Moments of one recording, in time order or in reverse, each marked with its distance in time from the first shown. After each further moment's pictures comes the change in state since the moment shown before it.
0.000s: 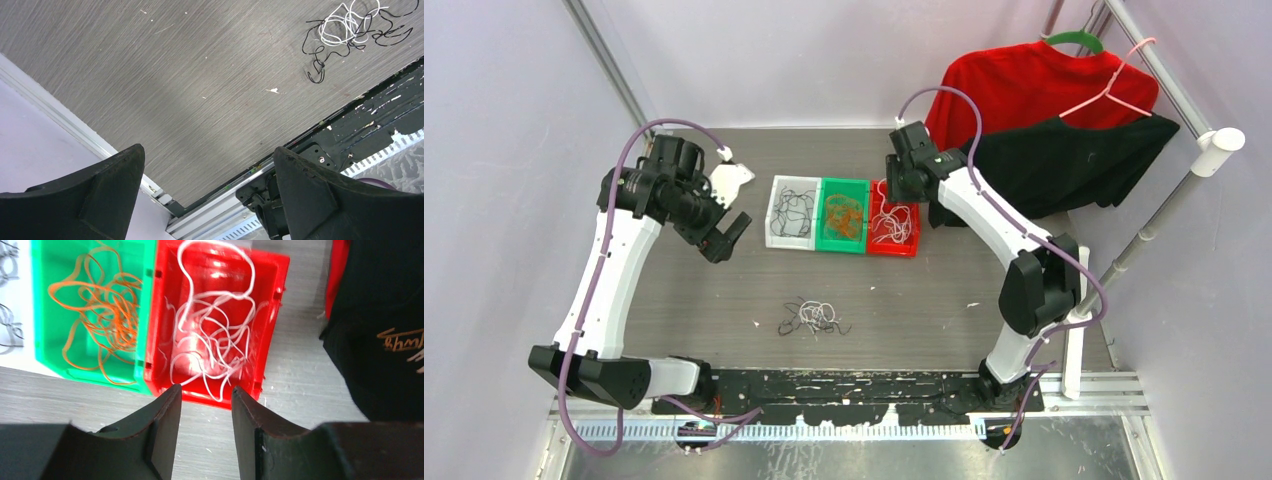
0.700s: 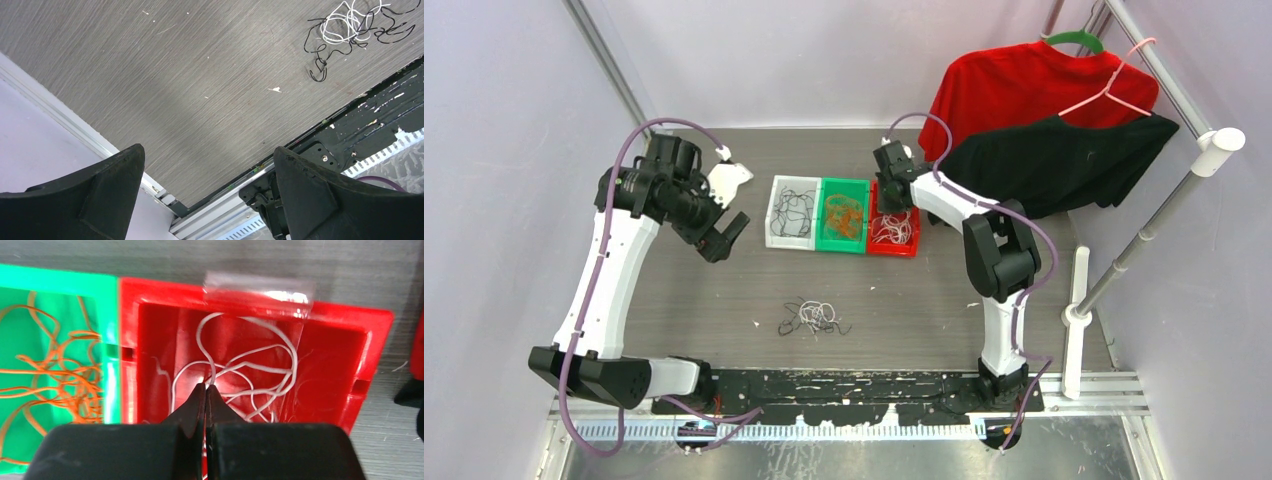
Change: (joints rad) left arm 0.013 0.000 0.006 -0.006 0.011 0.026; right arm -0.013 0.296 0.040 0.221 -0.026 0.061
